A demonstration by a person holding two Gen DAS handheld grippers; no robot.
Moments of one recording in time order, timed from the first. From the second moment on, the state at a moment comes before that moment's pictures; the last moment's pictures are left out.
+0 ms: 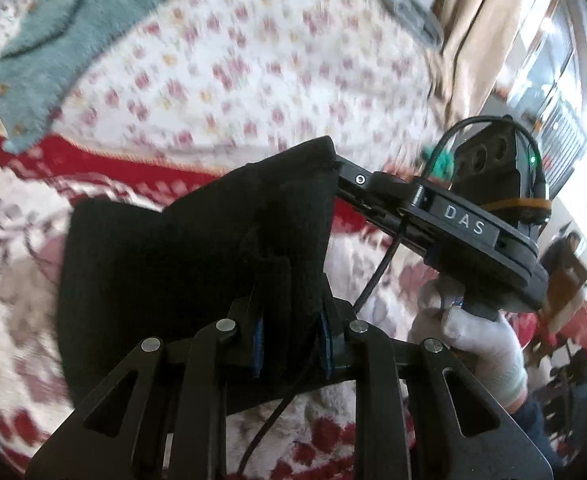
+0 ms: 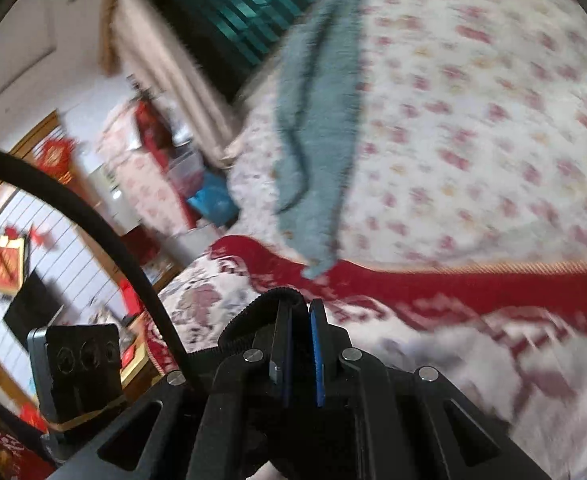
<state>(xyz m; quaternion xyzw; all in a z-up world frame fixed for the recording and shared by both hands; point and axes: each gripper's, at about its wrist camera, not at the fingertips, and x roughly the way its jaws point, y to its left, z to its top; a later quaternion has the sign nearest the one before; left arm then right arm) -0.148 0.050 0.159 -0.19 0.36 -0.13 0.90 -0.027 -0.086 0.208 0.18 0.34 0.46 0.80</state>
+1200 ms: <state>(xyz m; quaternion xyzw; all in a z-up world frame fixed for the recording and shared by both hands) -0.121 0.103 0.123 -0.12 0.40 -0.03 0.91 -0.080 -0.098 0.135 0.12 0.43 0.35 0.82</state>
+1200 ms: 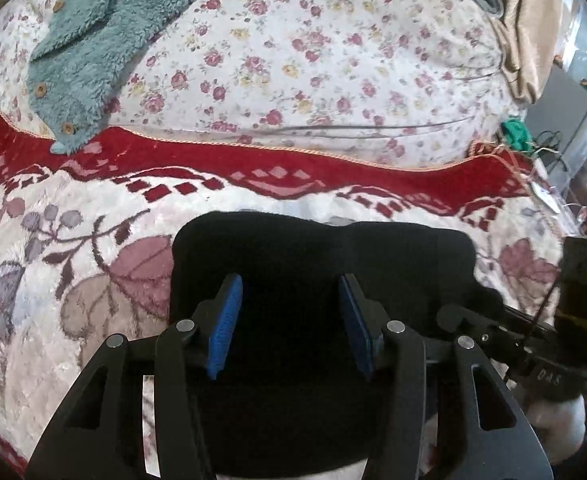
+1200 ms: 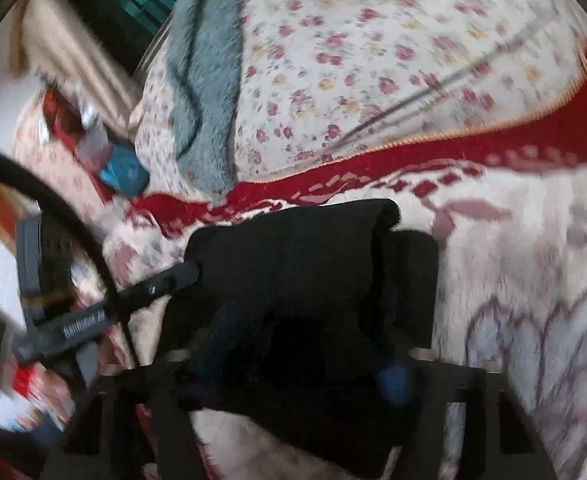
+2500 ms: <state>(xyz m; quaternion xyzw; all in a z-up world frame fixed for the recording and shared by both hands) -0.134 0.079 0.131 -0.11 0.41 -0.02 0.90 -0.104 -0.158 0.169 0.13 0.41 0.28 0.86</state>
